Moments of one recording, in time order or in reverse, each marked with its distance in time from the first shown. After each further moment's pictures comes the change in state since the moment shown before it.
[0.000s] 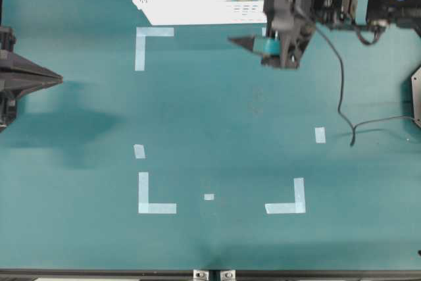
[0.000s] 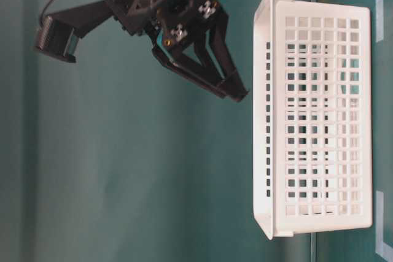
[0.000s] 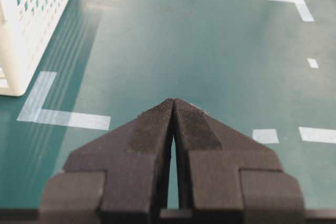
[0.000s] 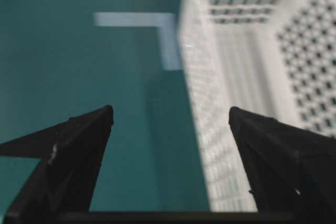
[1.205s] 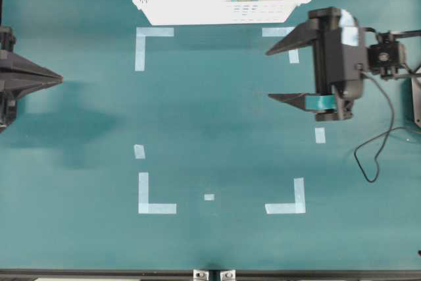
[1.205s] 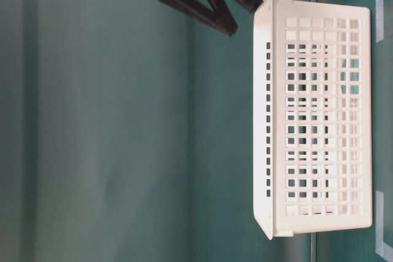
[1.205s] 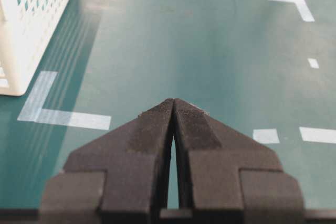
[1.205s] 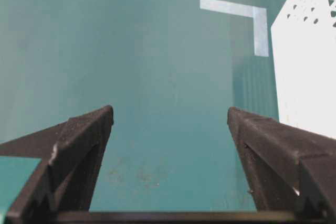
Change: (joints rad) left arm 0.002 0.000 0.002 0.000 -0.002 0.000; right arm 0.158 -0.245 0.252 0.002 -0.069 0.005
